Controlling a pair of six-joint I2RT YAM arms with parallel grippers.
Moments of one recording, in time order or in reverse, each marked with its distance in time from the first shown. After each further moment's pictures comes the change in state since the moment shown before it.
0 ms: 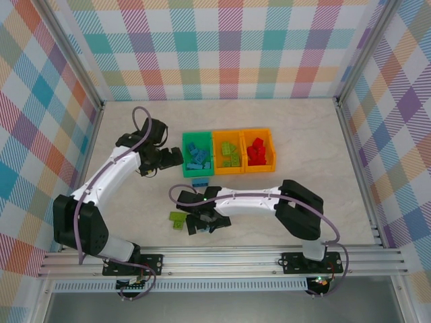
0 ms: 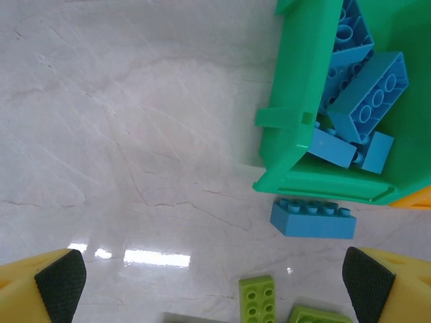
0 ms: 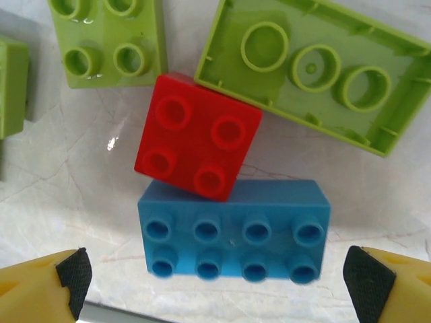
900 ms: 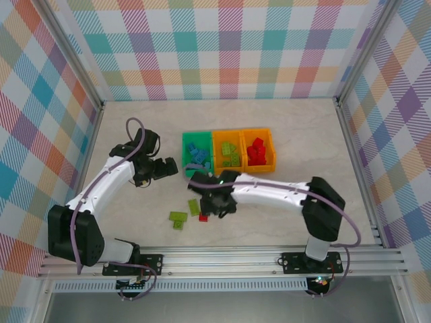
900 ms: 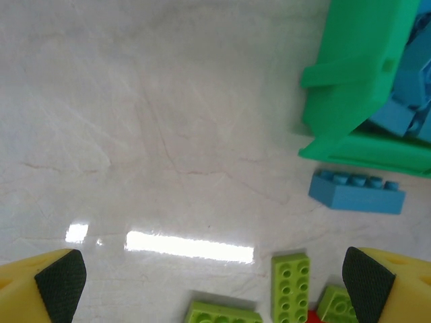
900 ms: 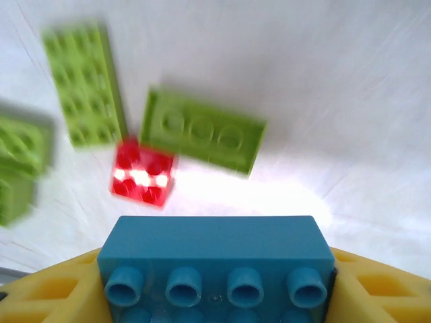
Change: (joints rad) left arm 0.055 -0.087 -0.165 0.020 0.050 0.031; right arm -0.154 -0.194 0.008 -0.095 0.050 -0.043
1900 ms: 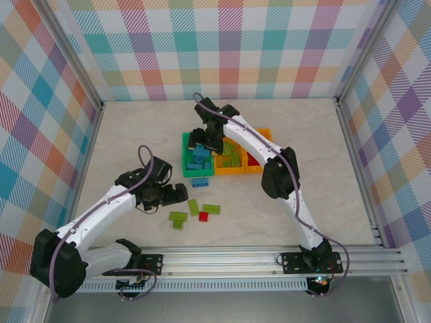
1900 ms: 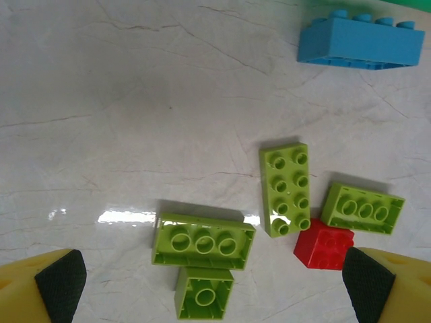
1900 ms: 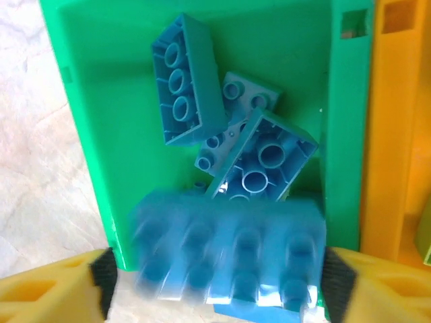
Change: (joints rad) left arm -0.255 -0.232 -0.267 0.056 0.019 -0.150; right arm -0.396 0.665 1.014 -0.196 -0.309 -0.149
